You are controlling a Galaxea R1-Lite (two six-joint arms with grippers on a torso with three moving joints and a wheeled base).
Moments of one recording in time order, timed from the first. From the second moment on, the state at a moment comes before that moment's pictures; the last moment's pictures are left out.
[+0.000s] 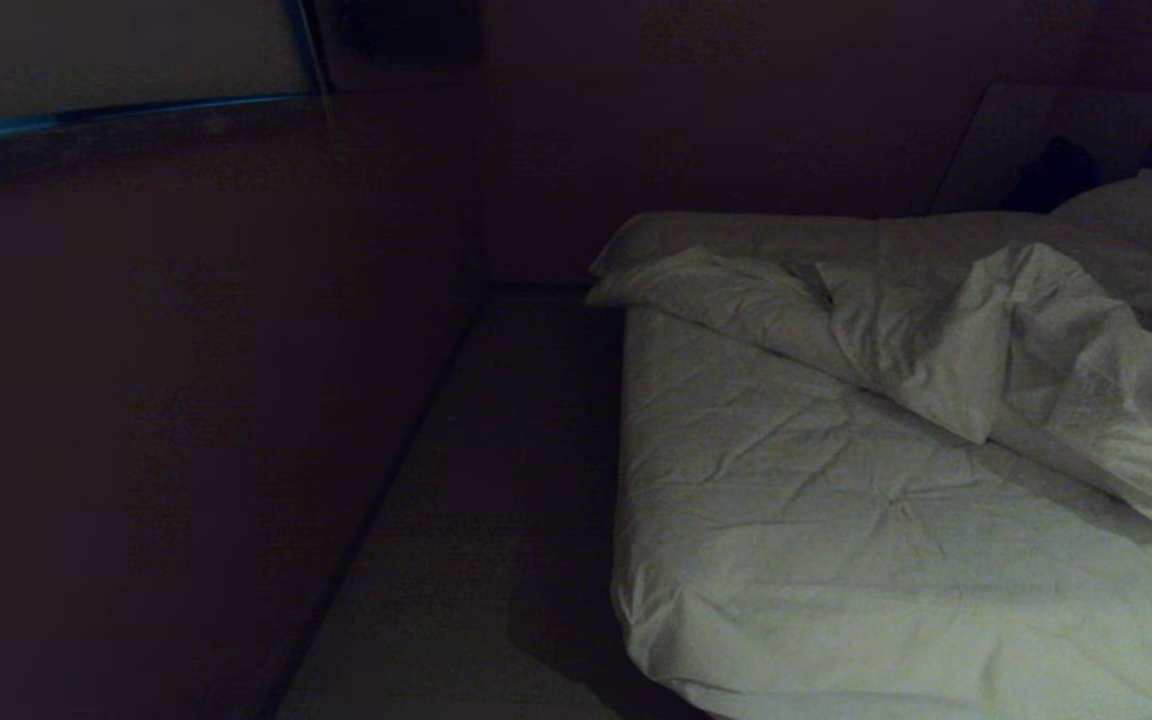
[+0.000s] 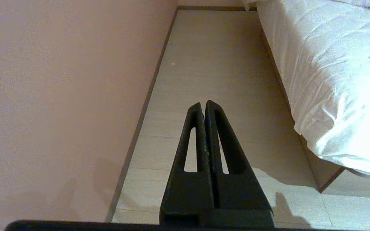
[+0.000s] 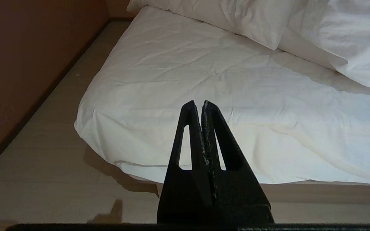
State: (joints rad) left arm 0.00 0.00 -0.02 0.05 0.01 0.00; right arm 0.00 0.00 0.00 0.00 0.00 0.00
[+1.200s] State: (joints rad) left arm 0.00 0.00 -0.02 0.05 0.01 0.01; right arm 0.00 0.00 0.00 0.00 0.00 0.00
